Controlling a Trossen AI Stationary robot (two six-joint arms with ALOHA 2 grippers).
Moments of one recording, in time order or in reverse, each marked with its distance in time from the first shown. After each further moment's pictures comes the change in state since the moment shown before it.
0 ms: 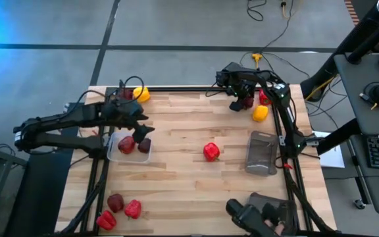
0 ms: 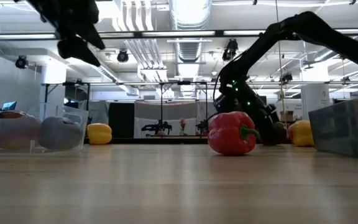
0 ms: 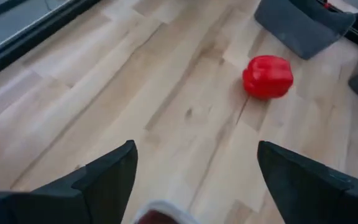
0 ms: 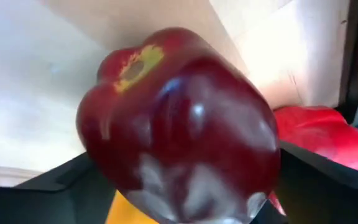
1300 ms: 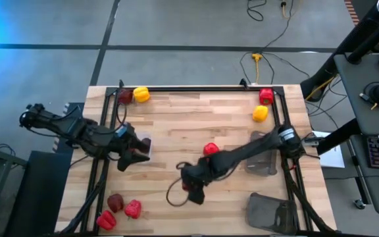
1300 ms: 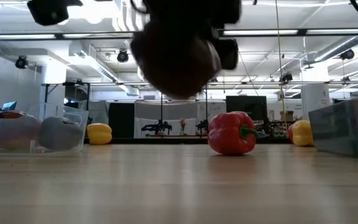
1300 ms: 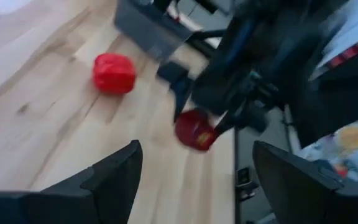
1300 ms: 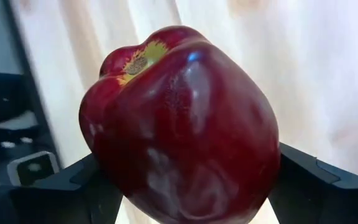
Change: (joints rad) left arm -0.603 -0.079 -0.008 0.218 -0.151 -0.406; right arm 1.116 -0.195 0.000 0.739 -0.407 0.698
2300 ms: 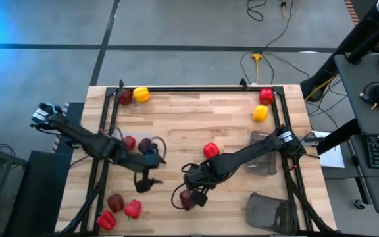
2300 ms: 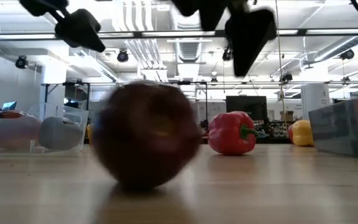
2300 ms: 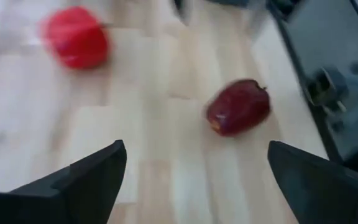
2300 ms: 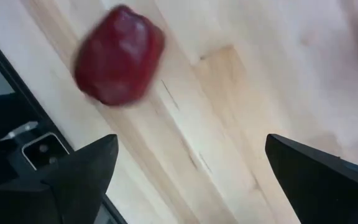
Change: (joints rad) left arm -0.084 0.439 -0.005 0.149 0.042 0.437; right arm 0.064 0.013 0.167 -0.329 0.011 0.265
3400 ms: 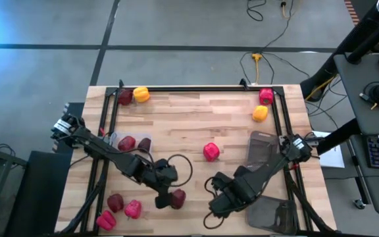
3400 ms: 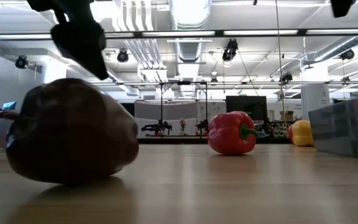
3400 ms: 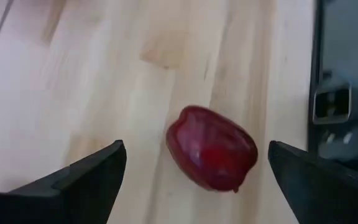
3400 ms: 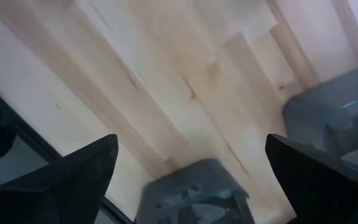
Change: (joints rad) left arm -0.041 0.386 0.299 -0.155 0.022 -0.428; right arm 0.236 -0.050 0.115 -0.420 0.190 0.302
